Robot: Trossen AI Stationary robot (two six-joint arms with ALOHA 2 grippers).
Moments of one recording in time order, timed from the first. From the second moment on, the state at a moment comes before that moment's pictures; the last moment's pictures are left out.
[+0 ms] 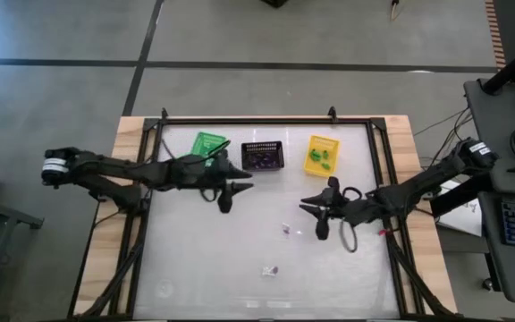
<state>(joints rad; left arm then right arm) 0.02 1.25 0.74 0.26 -0.07 -0.20 0.40 1.14 0.53 0.18 0.60 0.42</state>
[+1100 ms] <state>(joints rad) -0.32 0.97 0.32 0.67 -0.41 -0.31 0.39 1.62 0.83 -0.18 0.49 0.47</state>
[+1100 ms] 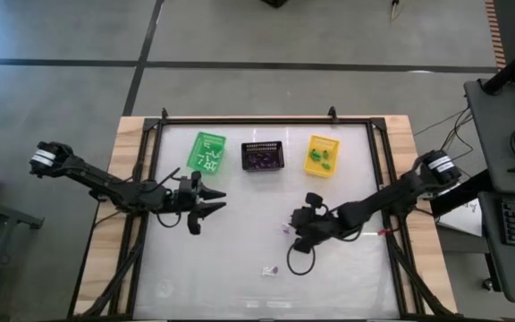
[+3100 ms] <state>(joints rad) -0.32 1.19 0.32 0.73 -0.44 -0.22 0.29 1.70 0.83 0.13 0.42 0.26</state>
